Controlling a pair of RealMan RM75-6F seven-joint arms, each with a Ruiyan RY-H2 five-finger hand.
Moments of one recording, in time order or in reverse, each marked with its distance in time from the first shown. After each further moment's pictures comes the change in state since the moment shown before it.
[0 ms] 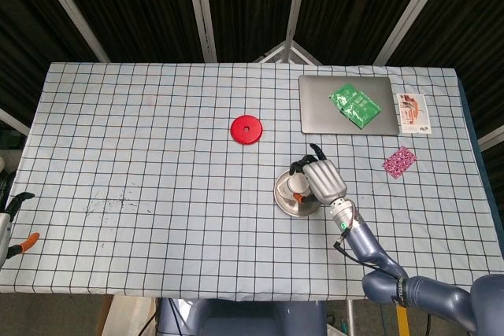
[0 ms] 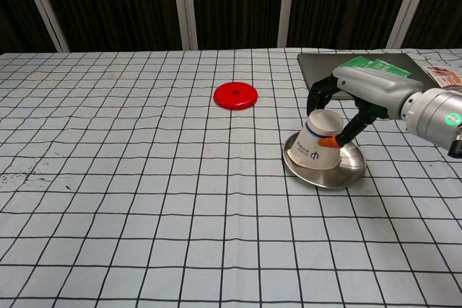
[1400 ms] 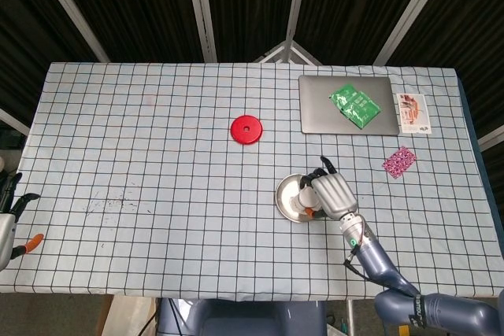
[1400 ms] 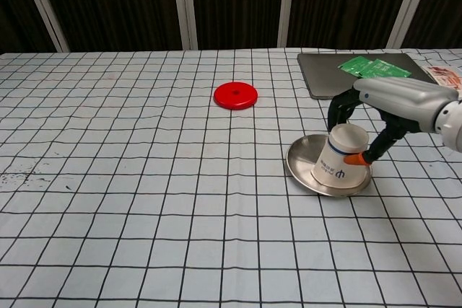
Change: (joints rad) left arm -0.004 -0.002 0.008 -0.001 0.017 -0.005 -0.003; right arm -0.053 0.124 -0.058 -0.264 0.091 0.050 -0.208
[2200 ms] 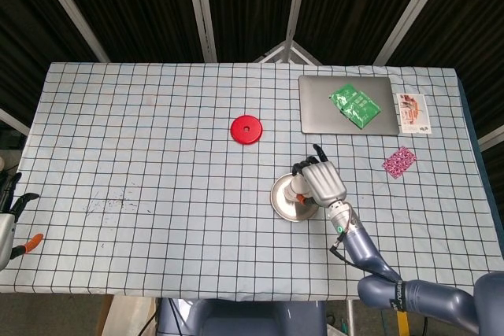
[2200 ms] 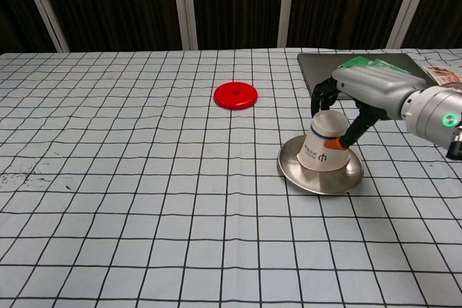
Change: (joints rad) left arm 0.000 0.000 -0.002 0.003 -0.001 0.001 -0.004; right arm 0.071 -0.097 0.058 0.122 0.071 -0.017 -0.066
